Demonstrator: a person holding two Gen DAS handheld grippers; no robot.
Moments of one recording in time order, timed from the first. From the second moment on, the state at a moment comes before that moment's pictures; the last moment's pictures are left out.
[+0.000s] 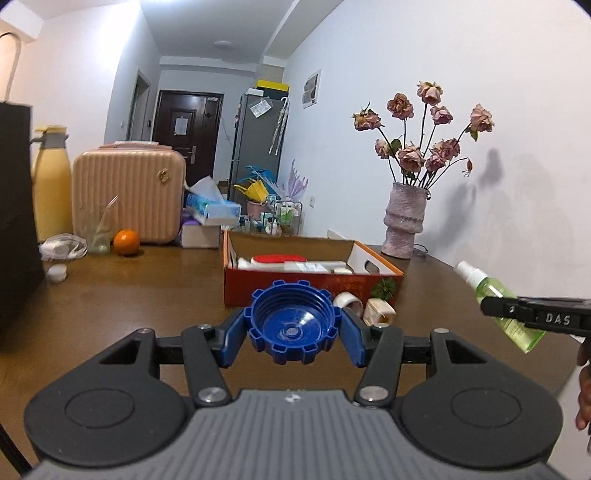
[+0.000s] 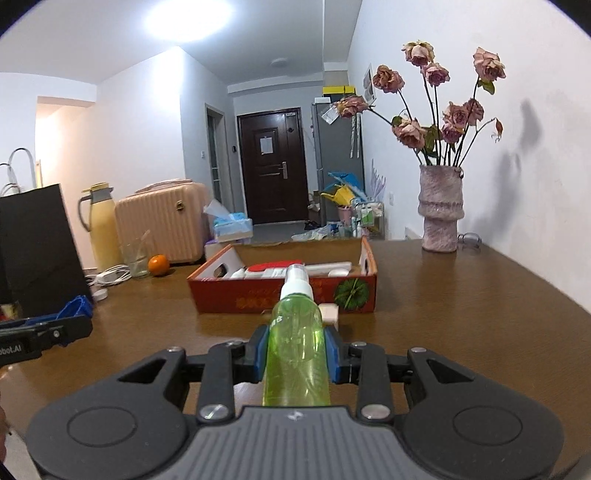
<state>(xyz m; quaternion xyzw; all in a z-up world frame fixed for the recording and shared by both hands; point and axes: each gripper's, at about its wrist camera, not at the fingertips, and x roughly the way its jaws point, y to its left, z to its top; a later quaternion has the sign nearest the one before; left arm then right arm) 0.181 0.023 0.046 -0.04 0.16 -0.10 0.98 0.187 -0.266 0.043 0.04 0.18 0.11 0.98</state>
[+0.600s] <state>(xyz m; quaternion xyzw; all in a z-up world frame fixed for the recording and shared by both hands) 0.474 0.018 0.015 0.02 0.28 -0.12 0.95 0.495 -0.253 0.048 -0.06 0.29 0.08 0.95</state>
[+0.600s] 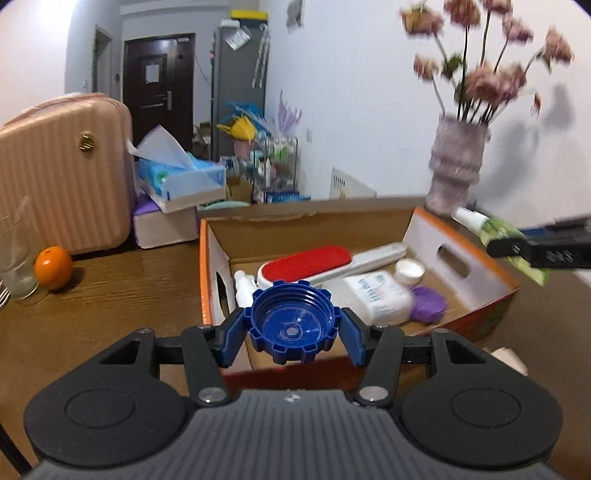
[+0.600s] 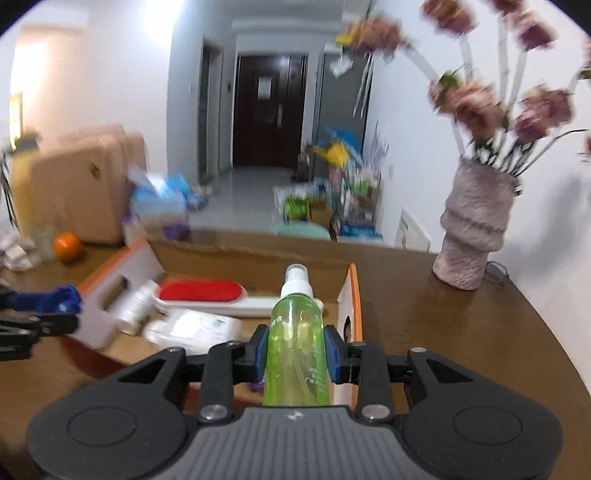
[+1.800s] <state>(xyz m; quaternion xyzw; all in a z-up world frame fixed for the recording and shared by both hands) 0.380 0.031 0.089 0.02 0.21 -0.10 0.97 0.456 -0.215 0.084 -0.20 0.24 0.07 0.95</state>
